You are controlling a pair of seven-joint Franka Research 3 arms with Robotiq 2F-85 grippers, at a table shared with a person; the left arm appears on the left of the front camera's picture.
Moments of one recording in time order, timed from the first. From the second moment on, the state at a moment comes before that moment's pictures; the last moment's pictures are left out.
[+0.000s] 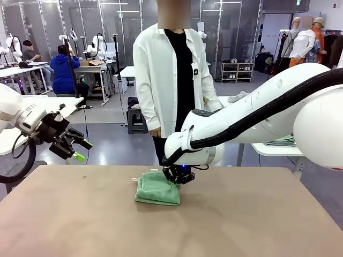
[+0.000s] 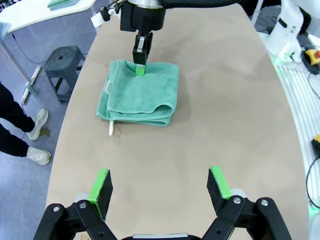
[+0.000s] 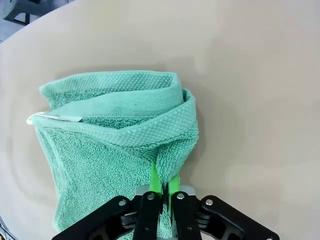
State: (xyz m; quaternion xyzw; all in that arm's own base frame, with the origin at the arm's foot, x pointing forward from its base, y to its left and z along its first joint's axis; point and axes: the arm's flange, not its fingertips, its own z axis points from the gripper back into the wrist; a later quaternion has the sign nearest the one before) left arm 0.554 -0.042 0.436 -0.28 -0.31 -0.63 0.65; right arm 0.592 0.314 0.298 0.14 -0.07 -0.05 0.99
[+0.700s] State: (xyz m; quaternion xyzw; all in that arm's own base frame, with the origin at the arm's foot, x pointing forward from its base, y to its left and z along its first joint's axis) left arm 0.554 -0.042 0.436 -0.28 -0.31 -0.63 0.65; right arm 0.598 0.302 0.298 0.14 -0.08 -0.05 0.99
